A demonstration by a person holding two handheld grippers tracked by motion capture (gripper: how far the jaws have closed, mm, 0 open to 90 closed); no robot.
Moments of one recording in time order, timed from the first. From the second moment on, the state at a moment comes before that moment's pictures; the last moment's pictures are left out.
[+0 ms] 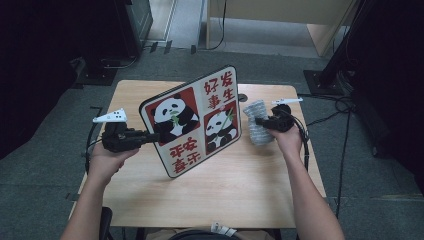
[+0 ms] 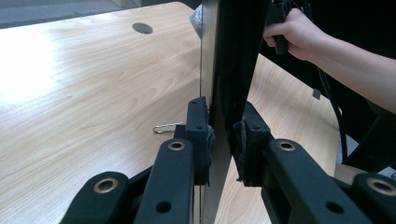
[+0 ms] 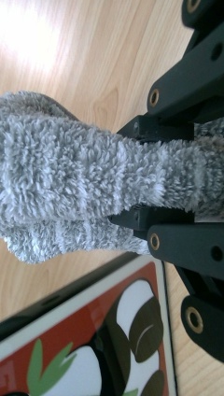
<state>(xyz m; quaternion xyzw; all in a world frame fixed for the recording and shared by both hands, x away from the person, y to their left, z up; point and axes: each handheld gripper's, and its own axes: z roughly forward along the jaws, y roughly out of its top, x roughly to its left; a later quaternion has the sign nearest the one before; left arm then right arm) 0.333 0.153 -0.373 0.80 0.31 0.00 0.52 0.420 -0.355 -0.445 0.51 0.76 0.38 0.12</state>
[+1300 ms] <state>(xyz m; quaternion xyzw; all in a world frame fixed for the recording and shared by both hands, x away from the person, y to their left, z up) 0.333 0.153 -0.373 0.80 0.31 0.00 0.52 0.444 -0.396 -0.489 0.58 0.72 0.34 0.16</state>
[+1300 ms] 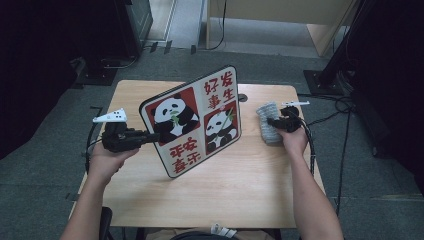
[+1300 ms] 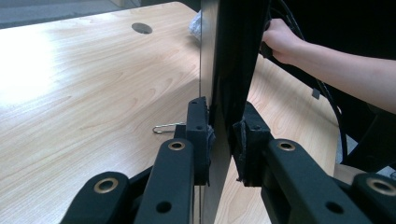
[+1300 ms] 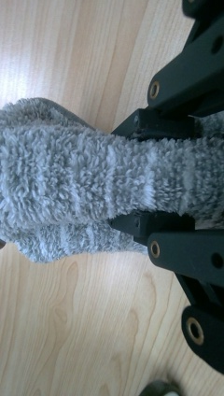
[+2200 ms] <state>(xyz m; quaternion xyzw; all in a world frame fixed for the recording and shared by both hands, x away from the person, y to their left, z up) 0.332 0.151 -0.373 0.80 0.34 0.03 0.49 0.434 -0.396 -0.465 0.57 0.72 0.36 0.17</state>
